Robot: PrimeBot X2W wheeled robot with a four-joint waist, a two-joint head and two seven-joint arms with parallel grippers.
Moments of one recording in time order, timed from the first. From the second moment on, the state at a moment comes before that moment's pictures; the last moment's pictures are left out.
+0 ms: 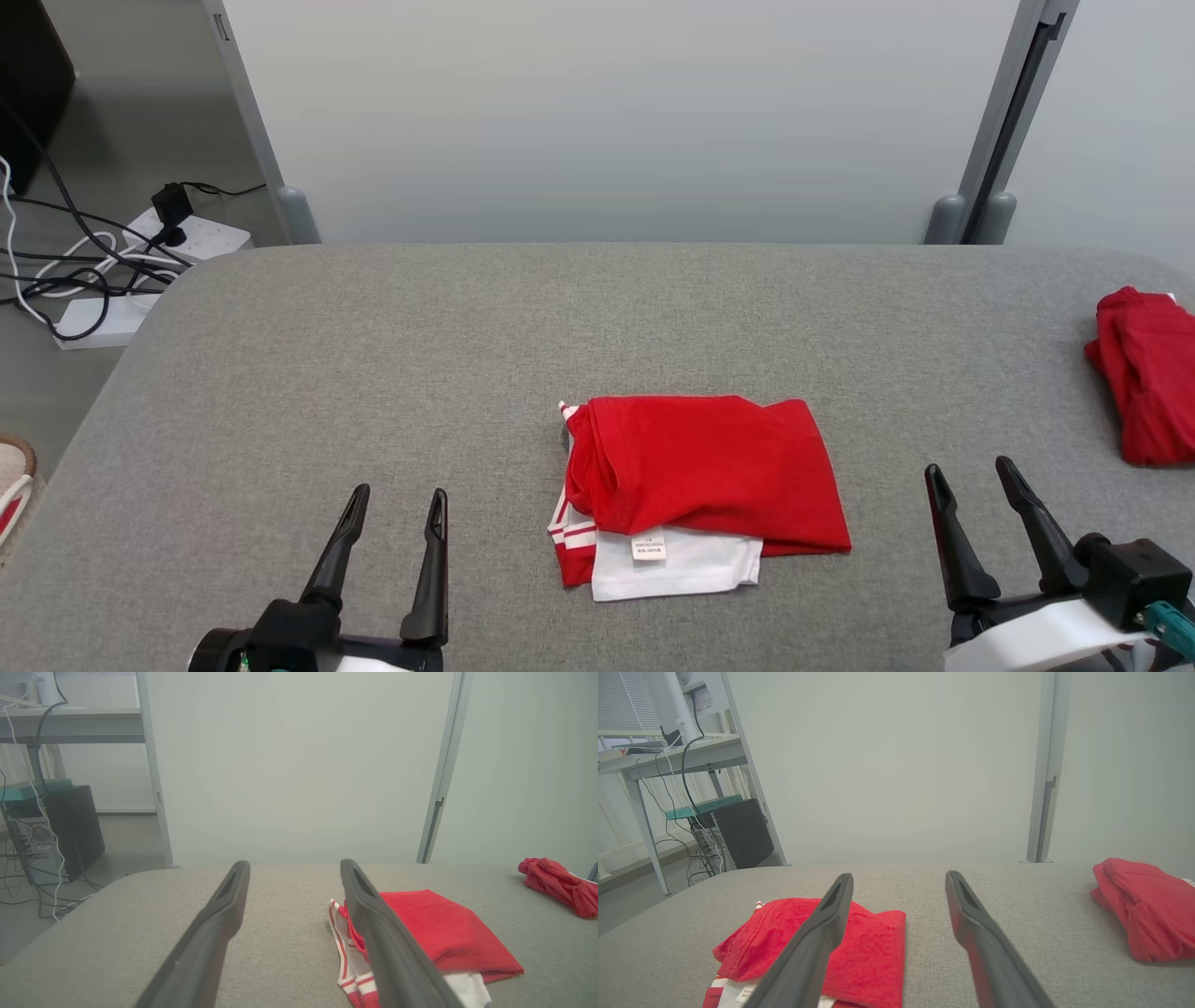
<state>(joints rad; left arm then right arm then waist) 0.10 0.05 -0.18 0.05 -0.18 0.07 -0.25 -0.01 -0.13 0.11 0.19 0.30 0.13 -0.25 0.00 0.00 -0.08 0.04</state>
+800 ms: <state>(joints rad) 0.09 0.05 -0.23 0.07 -0.18 0.05 -0.25 -0.22 -0.13 0.20 0.55 0.59 0.13 -0.25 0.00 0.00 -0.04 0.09</state>
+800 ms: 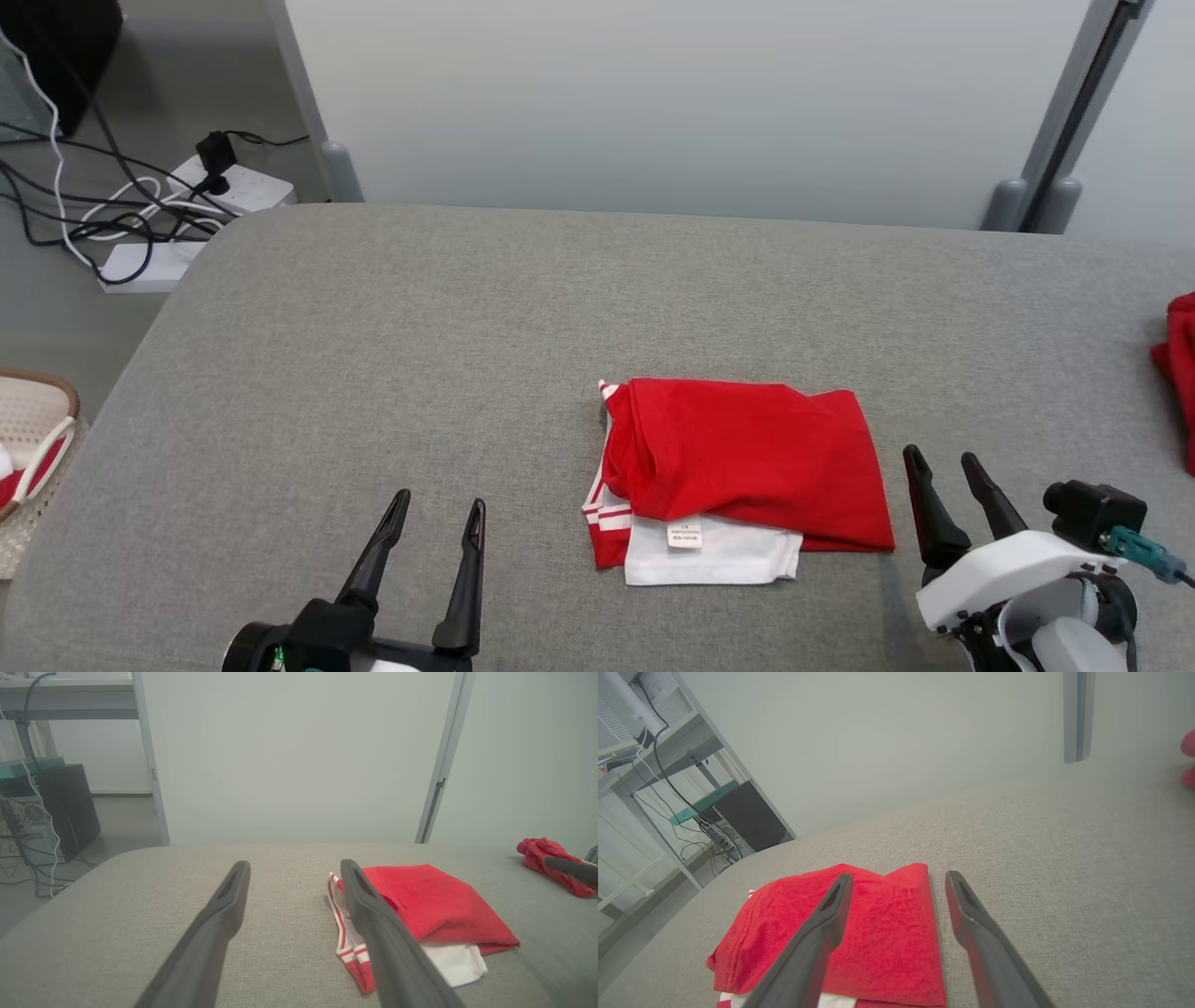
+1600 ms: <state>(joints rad) 0.01 0.05 -0.27 0.08 -0.19 0.04 -0.25 -0.49 -0.23 0.38 0.98 0.91 0.13 -0.13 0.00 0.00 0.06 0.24</state>
